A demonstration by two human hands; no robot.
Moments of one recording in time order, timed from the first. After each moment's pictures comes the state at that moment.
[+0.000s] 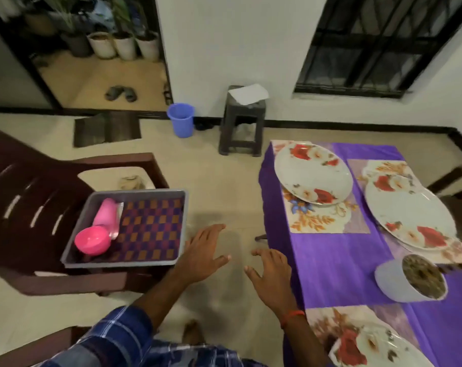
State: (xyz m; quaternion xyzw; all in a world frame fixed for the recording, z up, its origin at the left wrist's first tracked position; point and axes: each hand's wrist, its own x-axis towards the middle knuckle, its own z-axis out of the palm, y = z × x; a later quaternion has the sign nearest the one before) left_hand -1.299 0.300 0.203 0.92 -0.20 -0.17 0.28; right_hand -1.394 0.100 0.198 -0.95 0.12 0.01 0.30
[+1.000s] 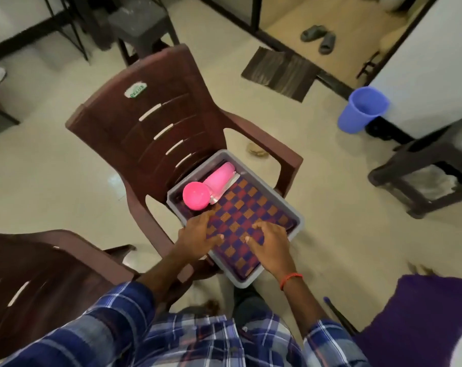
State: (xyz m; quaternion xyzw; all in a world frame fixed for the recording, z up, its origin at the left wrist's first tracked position) left_hand -1.188 0.530 0.137 0.86 0.31 -0.18 0.37; right_hand -1.073 0.330 0.136 -0.88 -0.22 0.28 0.30
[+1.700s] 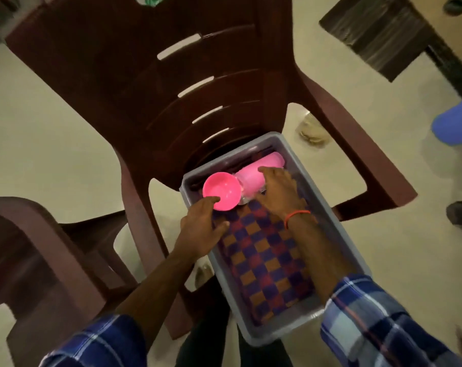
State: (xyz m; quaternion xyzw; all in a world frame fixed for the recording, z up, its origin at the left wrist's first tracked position) left_hand -1.161 0.617 -0.029 0.81 0.46 -0.09 0.36; right_hand -0.933 0.556 -0.047 -0.84 -0.45 0.31 0.08
